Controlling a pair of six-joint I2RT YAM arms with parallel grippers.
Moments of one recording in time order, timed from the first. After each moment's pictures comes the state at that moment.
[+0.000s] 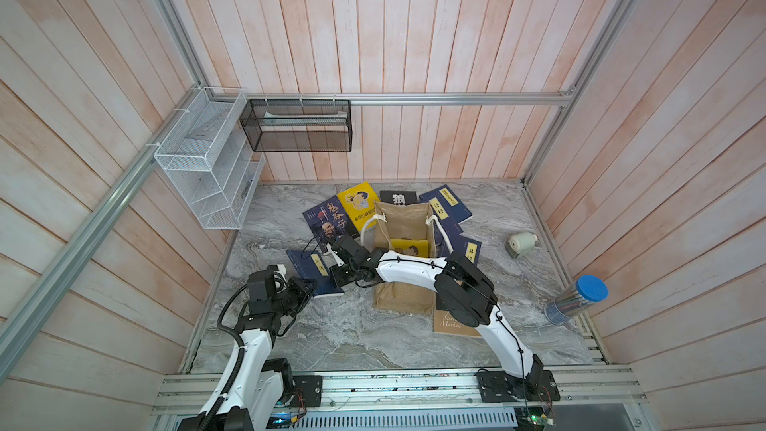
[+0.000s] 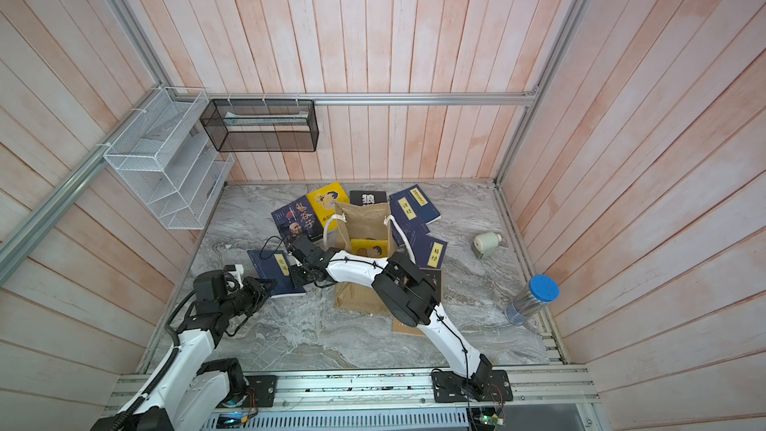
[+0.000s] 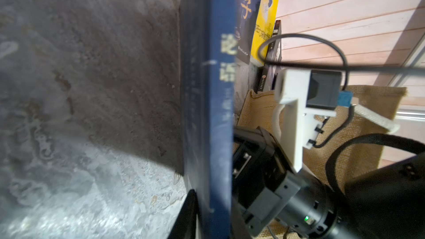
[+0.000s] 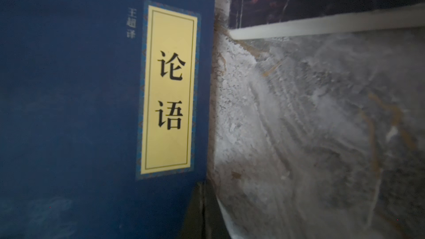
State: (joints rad) left arm 0.14 0.88 0.31 -0.16 0.62 -0.87; right arm 1.04 2.33 1.78 -0.34 -0.13 0.52
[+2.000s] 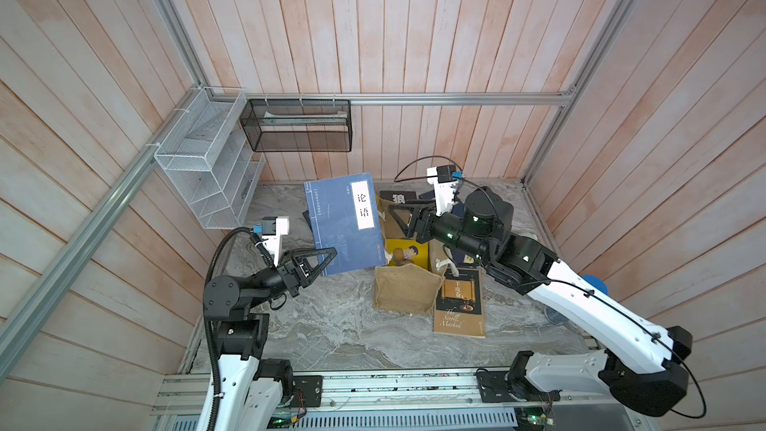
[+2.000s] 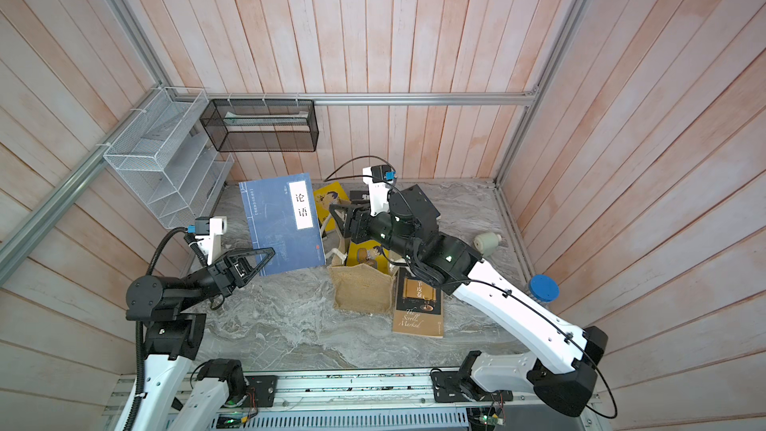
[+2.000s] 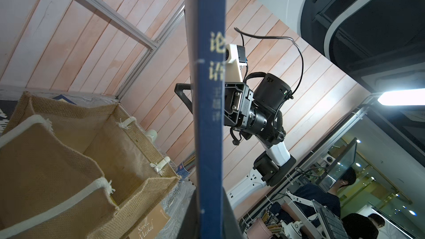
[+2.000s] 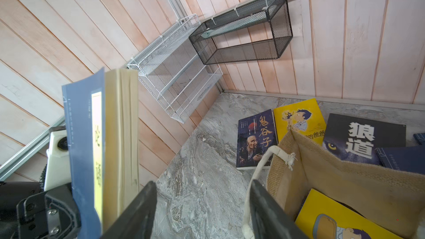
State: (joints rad) left arm -0.03 0.60 0.64 0.41 1.10 -1.12; right arm 0.92 1.23 1.41 -0.30 0.01 0.54
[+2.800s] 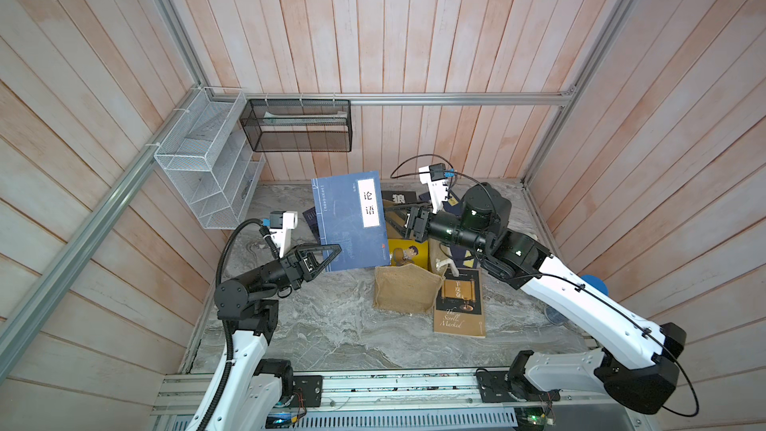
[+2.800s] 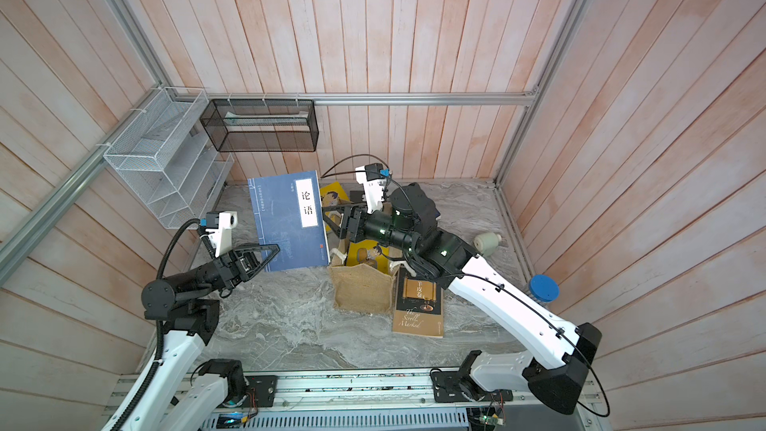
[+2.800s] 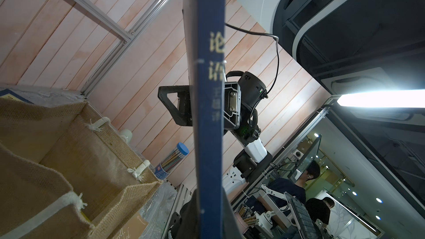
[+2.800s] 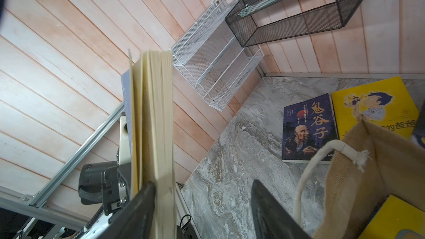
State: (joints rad) left arm -0.06 0.75 0.55 0.86 1.13 -1.38; right arm 0.86 1.26 1.38 -0.21 -0.24 0.67
